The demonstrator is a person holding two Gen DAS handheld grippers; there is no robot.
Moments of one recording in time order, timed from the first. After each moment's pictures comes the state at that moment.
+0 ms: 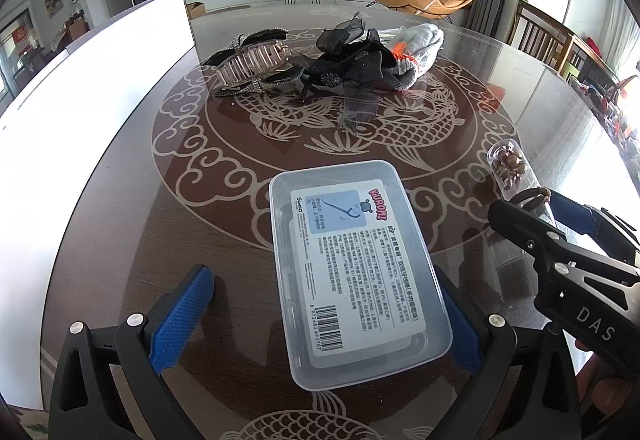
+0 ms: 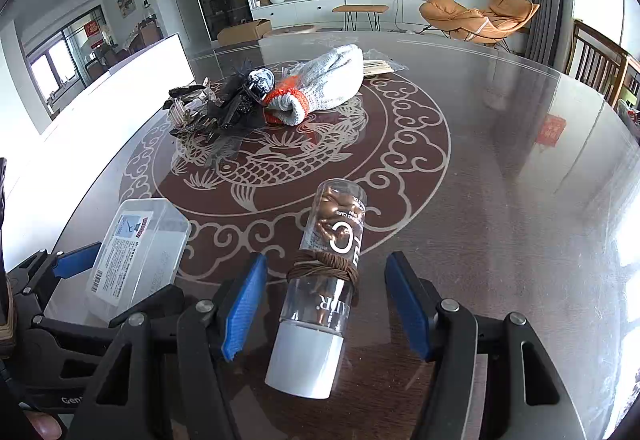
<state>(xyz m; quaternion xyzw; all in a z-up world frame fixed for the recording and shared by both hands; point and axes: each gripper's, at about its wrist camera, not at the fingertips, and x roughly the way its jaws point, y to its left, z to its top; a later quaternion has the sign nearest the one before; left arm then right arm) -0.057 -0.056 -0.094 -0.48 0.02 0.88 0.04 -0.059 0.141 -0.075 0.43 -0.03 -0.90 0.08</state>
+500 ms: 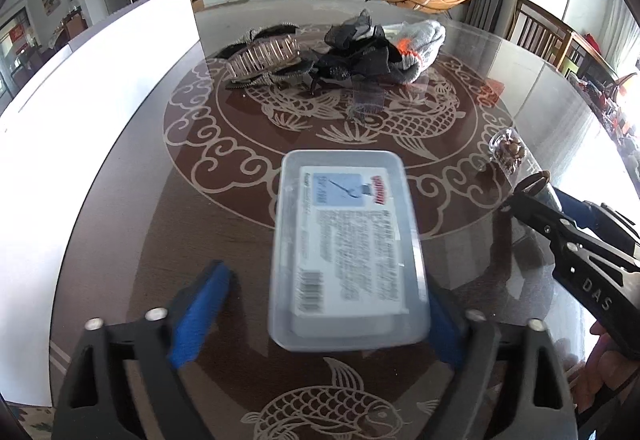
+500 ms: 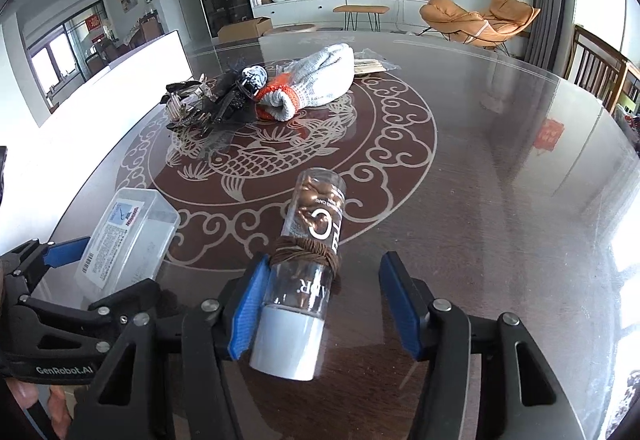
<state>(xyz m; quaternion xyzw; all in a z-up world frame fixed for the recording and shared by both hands) -0.045 -0.070 -0.084 -0.48 0.02 0.88 0.04 -0.052 0.147 -0.074 0.43 0.00 -0.90 0.07</state>
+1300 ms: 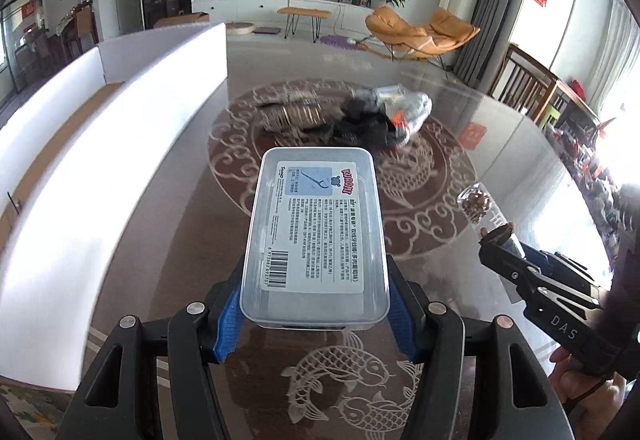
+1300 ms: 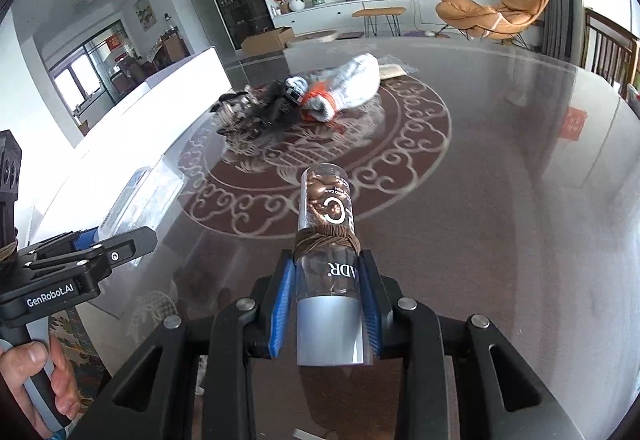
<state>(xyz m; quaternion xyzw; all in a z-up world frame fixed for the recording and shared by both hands) -0.009 -0.130 -0.007 -0.42 -0.05 0.90 0.05 -0.016 0.133 -0.035 0.41 -0.05 -0.90 0.15</state>
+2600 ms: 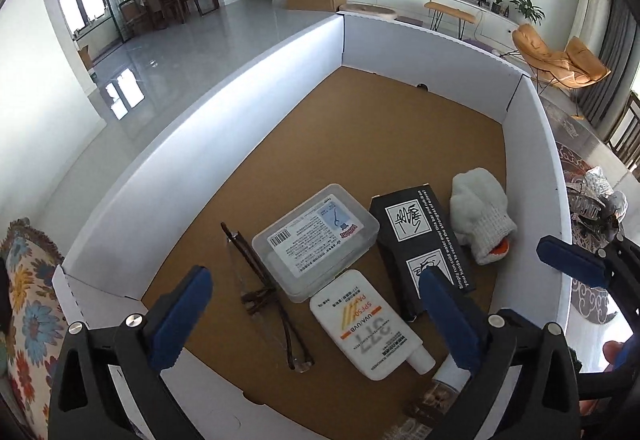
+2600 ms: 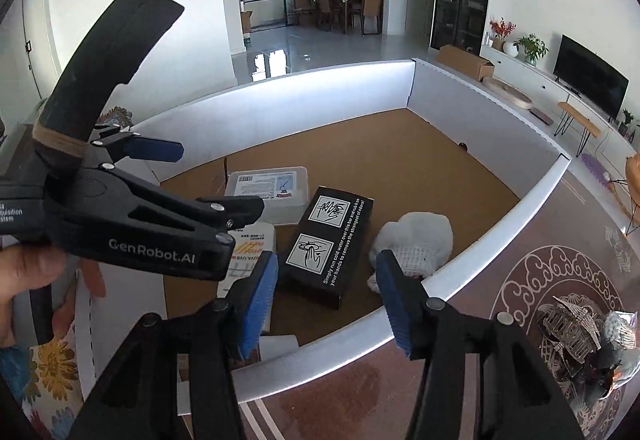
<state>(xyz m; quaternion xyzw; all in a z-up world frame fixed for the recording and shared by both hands) -0.047 -0.414 -0.007 -0.48 -0.06 0.86 -0.15 -0.073 -0.230 0.005 0.35 0.18 -0.82 0.40</state>
